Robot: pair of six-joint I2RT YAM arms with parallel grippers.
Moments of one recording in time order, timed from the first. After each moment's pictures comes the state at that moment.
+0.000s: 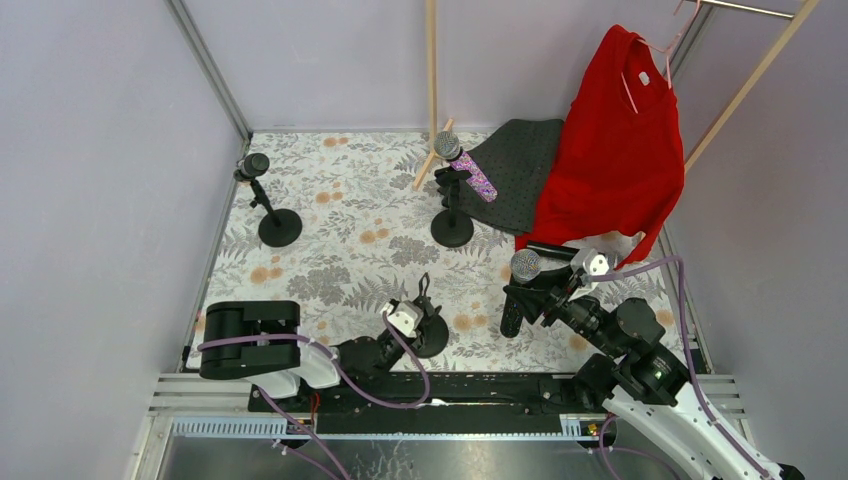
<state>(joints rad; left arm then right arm) -1.43 1.52 0.13 1.47 -0.72 0.03 0.76 0.19 0.43 -0.20 -0.10 0.19</state>
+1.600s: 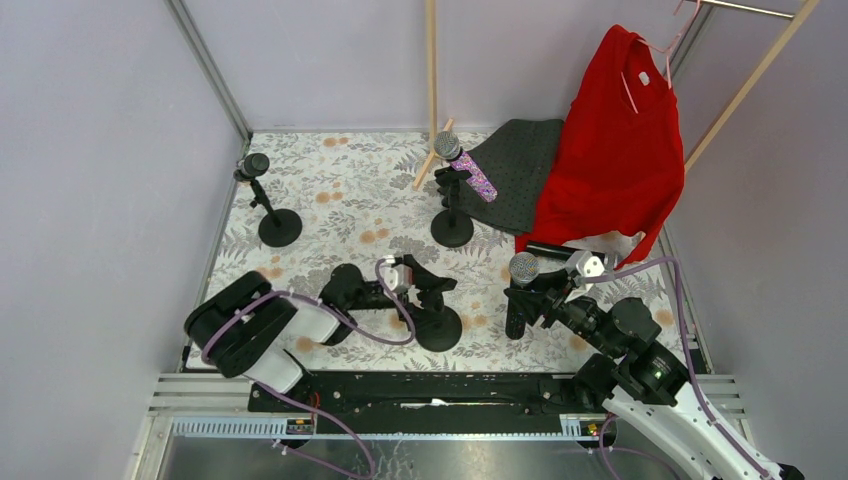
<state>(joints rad) -0.72 1.53 0.28 1.32 0.85 -0.06 0.76 0.19 0.43 -0.25 -0.09 0.15</state>
